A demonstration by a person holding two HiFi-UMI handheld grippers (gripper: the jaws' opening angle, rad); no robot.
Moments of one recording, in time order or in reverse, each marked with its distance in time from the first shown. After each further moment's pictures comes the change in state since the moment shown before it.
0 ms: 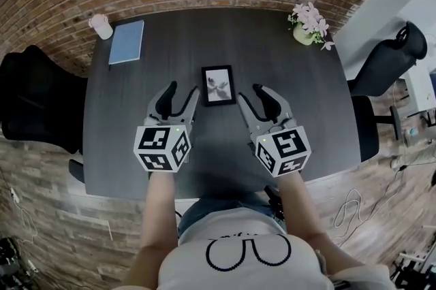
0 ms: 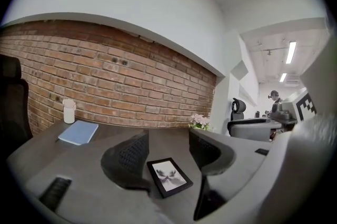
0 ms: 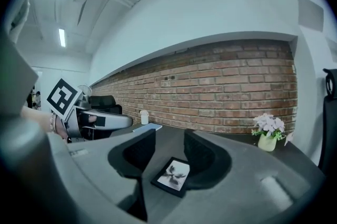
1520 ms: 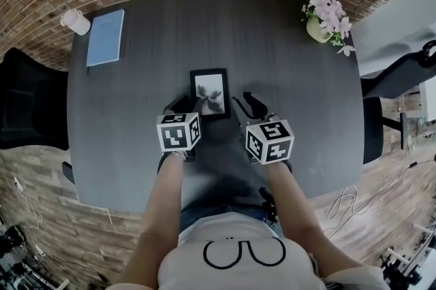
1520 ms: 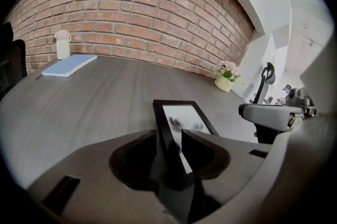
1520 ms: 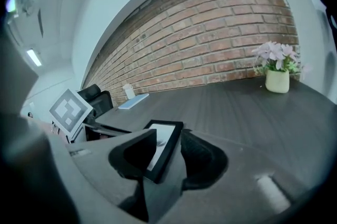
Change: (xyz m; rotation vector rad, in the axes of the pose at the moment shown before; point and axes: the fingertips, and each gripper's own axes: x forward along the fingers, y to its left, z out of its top) left arm 0.143 0.048 -0.195 -0.174 0.559 0.141; right arm 0.113 -0.088 -0.158 0.277 0.328 0.020
